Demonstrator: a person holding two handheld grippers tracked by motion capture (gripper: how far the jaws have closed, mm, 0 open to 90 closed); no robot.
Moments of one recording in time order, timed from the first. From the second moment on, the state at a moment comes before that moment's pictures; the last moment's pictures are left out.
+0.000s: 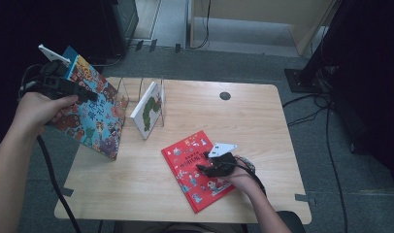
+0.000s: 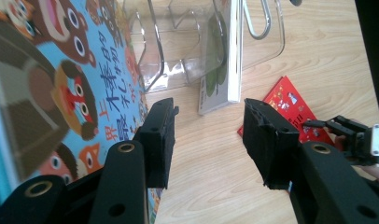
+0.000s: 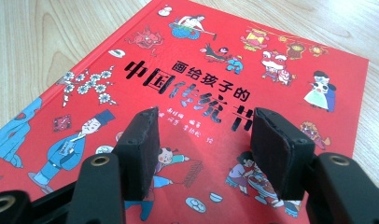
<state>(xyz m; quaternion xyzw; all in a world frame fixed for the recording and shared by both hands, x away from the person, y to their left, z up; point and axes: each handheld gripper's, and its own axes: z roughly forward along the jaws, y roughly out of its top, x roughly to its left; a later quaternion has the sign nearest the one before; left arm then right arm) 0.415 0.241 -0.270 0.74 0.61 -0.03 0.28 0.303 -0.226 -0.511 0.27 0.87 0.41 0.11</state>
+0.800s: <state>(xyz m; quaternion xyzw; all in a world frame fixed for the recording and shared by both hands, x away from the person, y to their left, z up) 0.367 0.184 -0.337 0.76 0.56 -0.05 0.31 0.307 -0.228 -0.512 0.27 0.87 0.41 0.11</state>
